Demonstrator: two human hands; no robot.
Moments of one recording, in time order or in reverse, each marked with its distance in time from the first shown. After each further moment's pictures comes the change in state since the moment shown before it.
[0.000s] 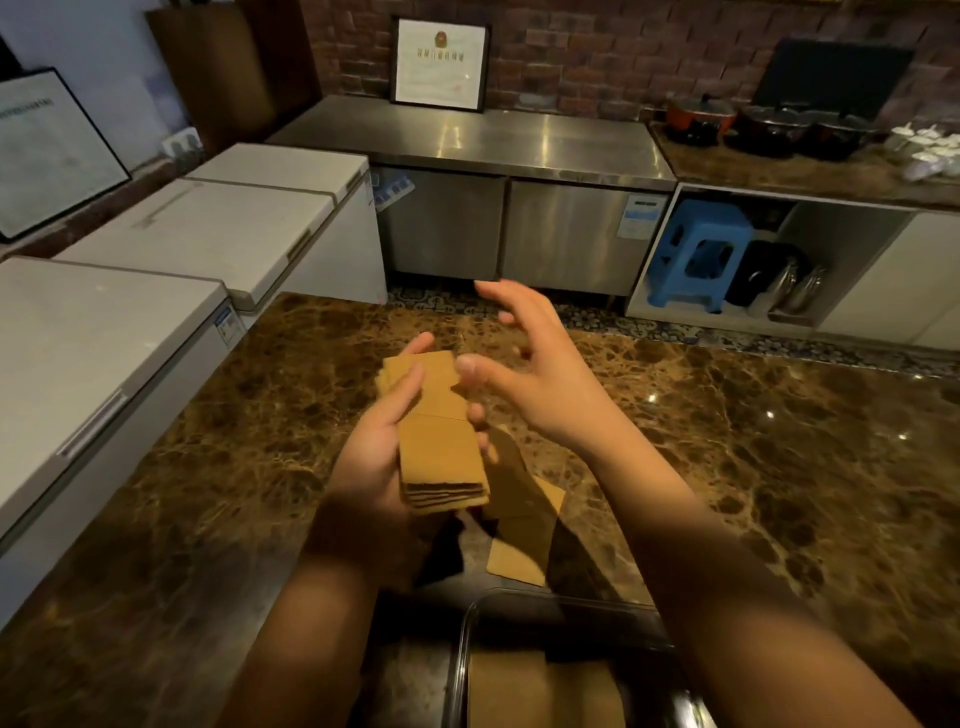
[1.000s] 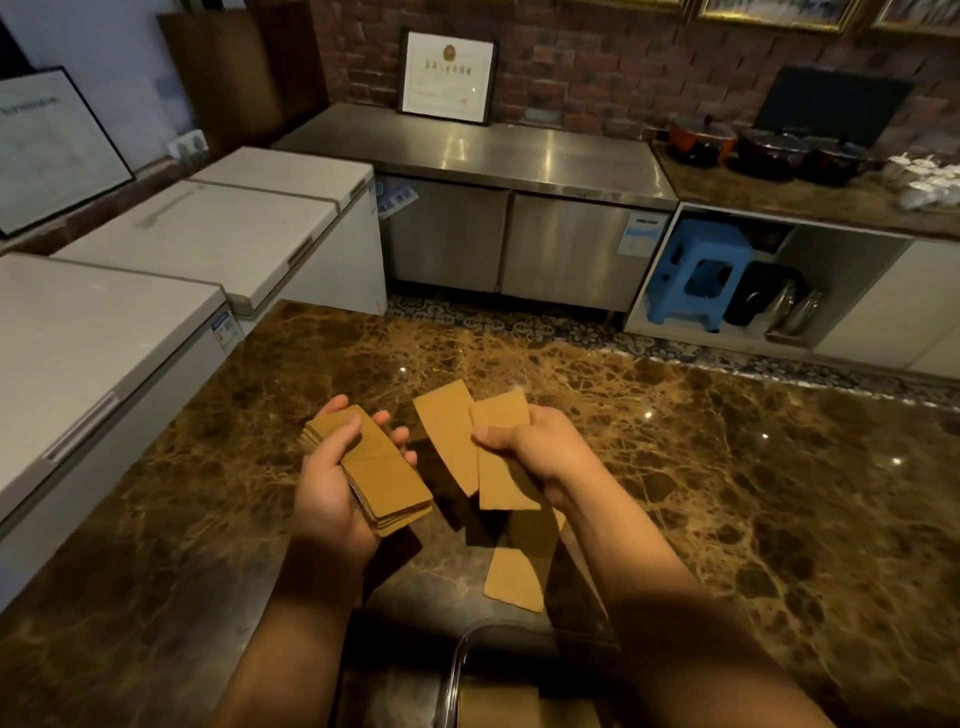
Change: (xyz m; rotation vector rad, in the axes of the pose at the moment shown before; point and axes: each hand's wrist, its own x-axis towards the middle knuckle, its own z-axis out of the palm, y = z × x) left_hand -0.002 0.000 -0.044 -0.019 0.476 0.273; right_hand -0.001 0.055 0.027 0.393 -0.039 0.791
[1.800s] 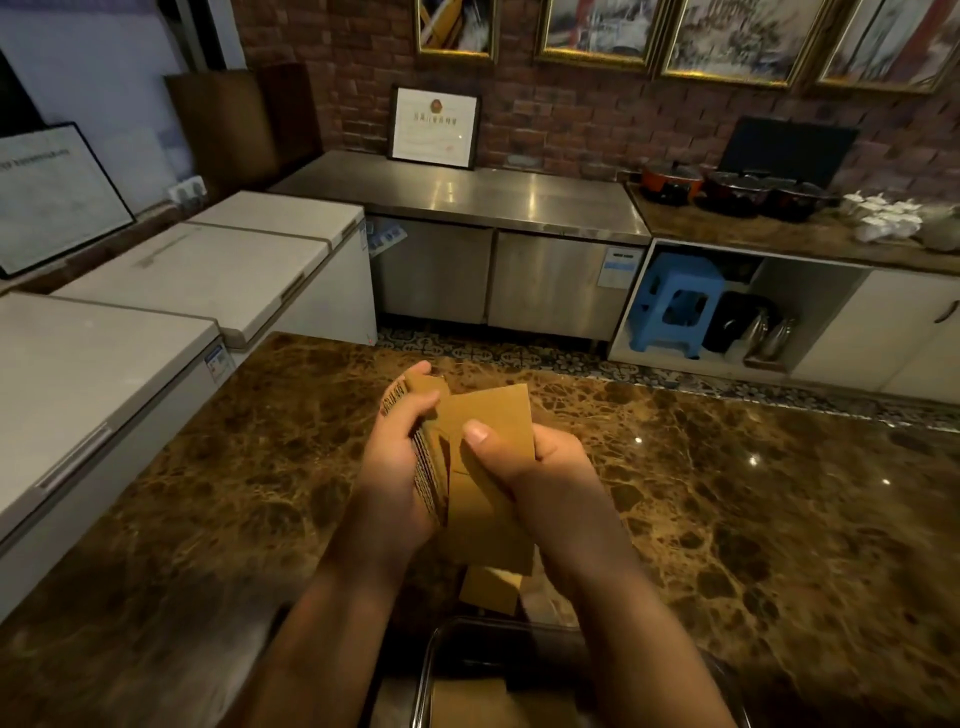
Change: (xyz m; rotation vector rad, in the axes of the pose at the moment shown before) left_hand -0.052 -0.010 0.083 0.181 -0.217 -0.014; right_hand -0.149 -0.031 -0.004 0.099 -0.045 -0.391
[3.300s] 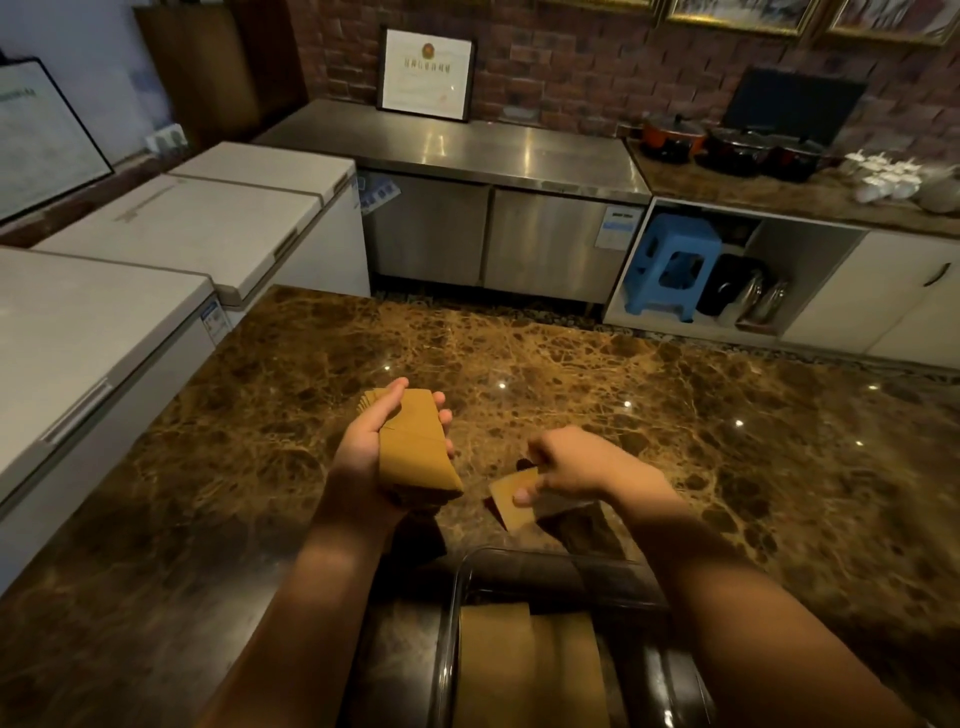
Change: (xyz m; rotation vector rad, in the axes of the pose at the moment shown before) left_hand -0.008 -0.008 -0.065 -0.194 -0.013 -0.257; right_hand 0.091 0.129 -0.063 -1.271 -0.336 0.098
